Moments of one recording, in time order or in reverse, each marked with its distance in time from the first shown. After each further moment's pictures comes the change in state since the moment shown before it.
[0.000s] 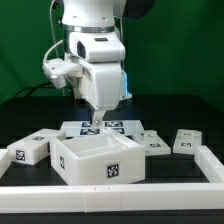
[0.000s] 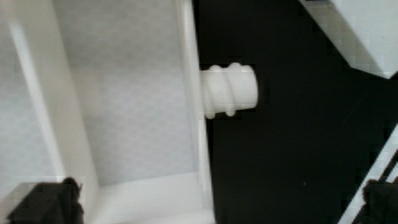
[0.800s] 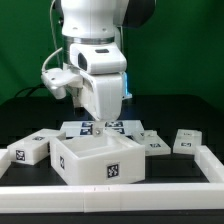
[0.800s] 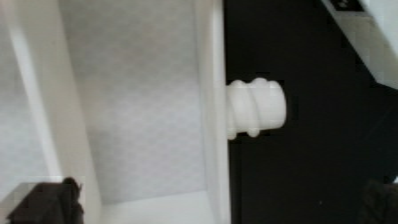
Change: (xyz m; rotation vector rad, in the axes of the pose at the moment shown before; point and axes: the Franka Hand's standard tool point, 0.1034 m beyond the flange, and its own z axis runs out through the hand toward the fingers) arm -0.004 0.005 0.012 -0.002 0.002 -0.012
